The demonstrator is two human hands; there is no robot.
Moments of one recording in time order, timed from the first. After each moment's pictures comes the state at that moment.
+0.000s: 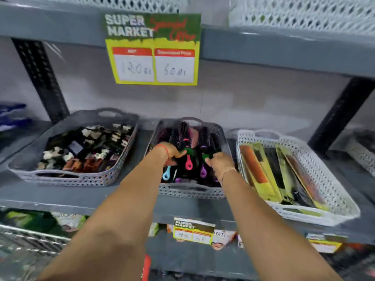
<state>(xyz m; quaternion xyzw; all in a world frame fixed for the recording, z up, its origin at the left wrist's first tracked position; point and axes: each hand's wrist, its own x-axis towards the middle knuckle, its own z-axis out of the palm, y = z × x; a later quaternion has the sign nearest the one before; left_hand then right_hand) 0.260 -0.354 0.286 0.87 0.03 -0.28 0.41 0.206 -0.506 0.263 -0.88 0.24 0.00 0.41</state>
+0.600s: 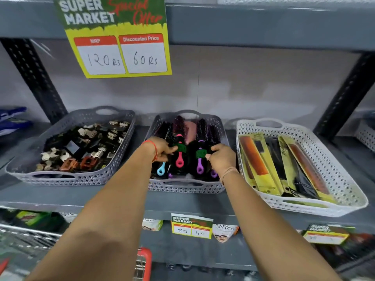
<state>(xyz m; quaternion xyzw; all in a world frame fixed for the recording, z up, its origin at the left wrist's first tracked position) 0.267 -0.344 0.281 0.83 0.07 -0.26 0.48 0.199 -0.516 0.245 -0.86 0.22 -0.11 0.46</state>
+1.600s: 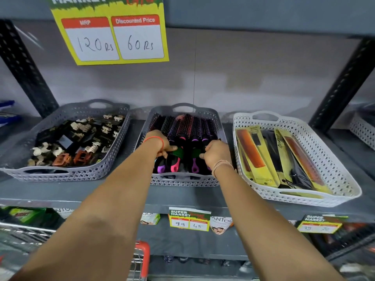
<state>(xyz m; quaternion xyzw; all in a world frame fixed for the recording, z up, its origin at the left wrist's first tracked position) 0.261 -0.357 0.281 0.94 0.06 -0.24 0.24 0.199 -0.510 0.243 -0.92 0.19 -0.09 0.33</state>
